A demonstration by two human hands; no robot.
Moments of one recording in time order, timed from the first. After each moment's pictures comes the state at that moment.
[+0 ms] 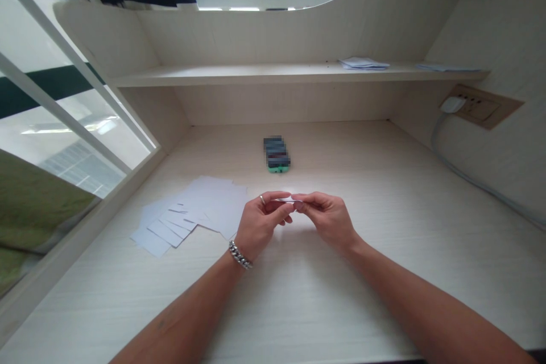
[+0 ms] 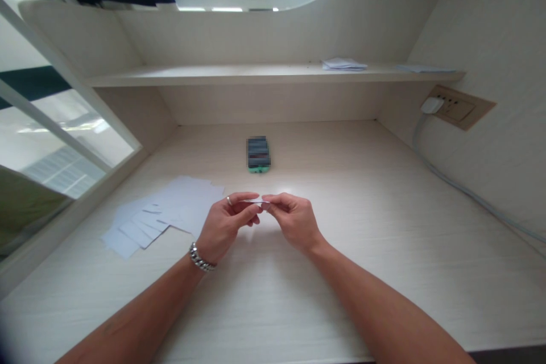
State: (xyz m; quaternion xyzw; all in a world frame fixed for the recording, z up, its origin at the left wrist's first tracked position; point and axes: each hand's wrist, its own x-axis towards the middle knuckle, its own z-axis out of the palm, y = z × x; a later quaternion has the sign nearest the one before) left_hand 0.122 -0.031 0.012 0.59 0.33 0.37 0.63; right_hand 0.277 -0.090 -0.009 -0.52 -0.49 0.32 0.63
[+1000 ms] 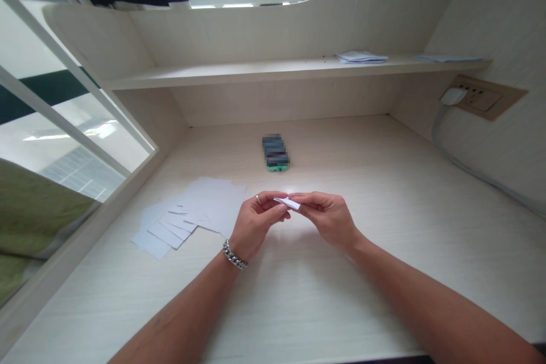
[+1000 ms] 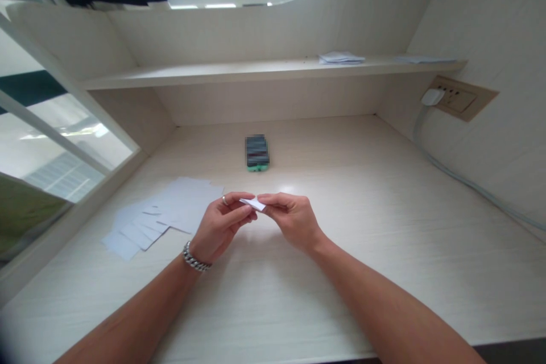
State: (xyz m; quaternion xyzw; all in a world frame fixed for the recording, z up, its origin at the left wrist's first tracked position) left_hand 0.118 -0.030 0.014 0.51 0.28 0.38 0.72; right_hand 0.277 -0.094 -0.006 -0.47 -0.51 0.34 0.63
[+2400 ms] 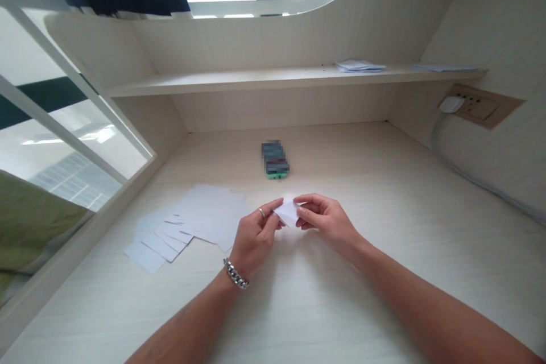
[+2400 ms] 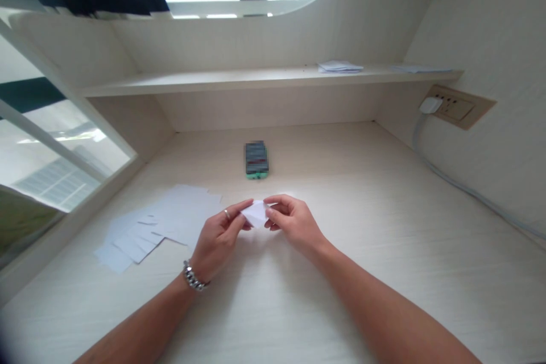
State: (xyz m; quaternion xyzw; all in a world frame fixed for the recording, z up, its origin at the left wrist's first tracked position) left_hand 0.116 -0.031 0.008 0.70 0.40 0.36 0.48; right_hand 0.287 -0.082 -0.005 -0.51 -0.40 0.50 0.58
